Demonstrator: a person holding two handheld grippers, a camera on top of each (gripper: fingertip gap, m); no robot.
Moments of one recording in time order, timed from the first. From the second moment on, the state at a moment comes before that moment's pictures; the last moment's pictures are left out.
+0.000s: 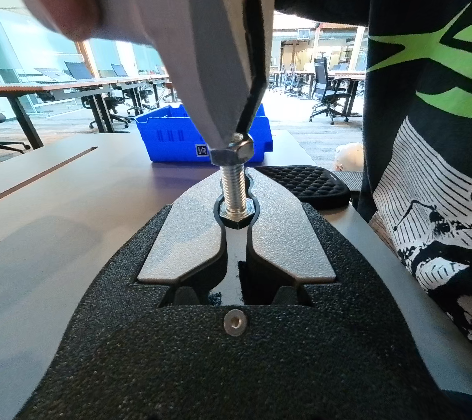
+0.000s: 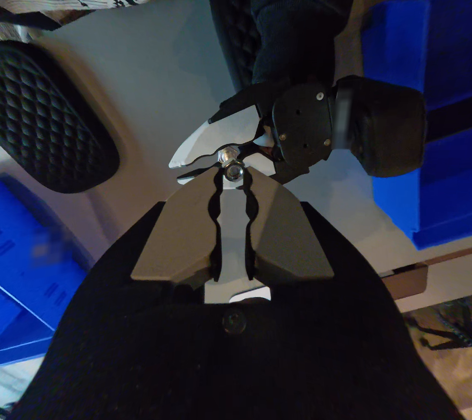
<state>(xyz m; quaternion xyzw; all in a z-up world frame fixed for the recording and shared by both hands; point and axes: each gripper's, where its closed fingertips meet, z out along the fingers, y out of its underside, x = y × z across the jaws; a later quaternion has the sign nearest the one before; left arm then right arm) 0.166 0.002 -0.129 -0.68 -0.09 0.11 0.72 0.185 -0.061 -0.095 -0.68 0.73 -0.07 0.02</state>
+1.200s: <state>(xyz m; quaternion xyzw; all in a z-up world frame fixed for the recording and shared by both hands) 0.165 0.002 -0.132 -0.68 -0.09 0.12 0.72 0.182 -0.055 -0.100 -0.32 0.94 -0.05 0.03</state>
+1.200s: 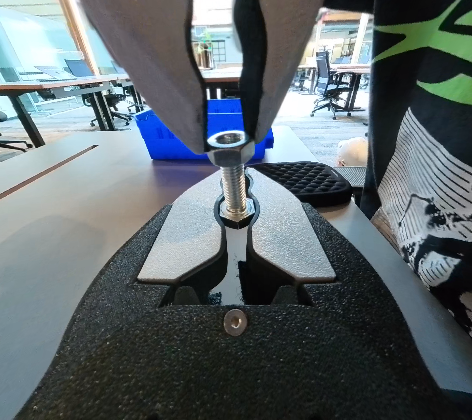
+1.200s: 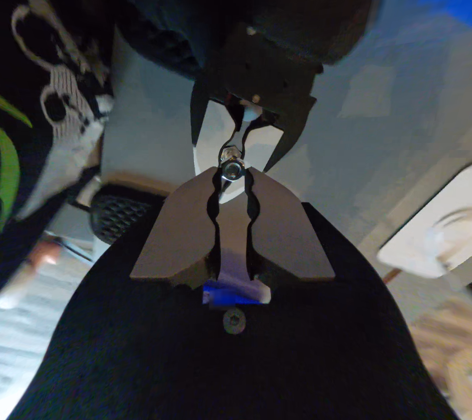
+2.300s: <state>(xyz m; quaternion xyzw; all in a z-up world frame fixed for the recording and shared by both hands) 0.165 0.002 -0.132 -0.68 -0.09 0.11 0.72 0.183 -0.054 -0.102 -0.36 0.93 -0.03 0.00</state>
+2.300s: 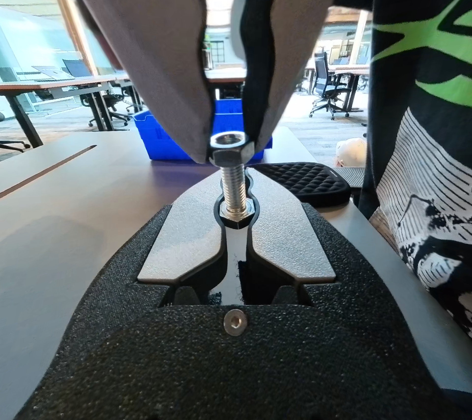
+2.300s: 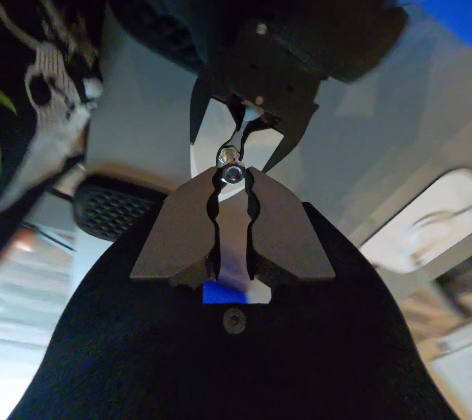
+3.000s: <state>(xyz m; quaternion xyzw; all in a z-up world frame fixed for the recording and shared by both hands) 0.167 0.003 -0.130 -0.68 -0.08 0.11 0.72 0.184 -0.053 -0.098 -0.69 0.72 -0.04 0.02</state>
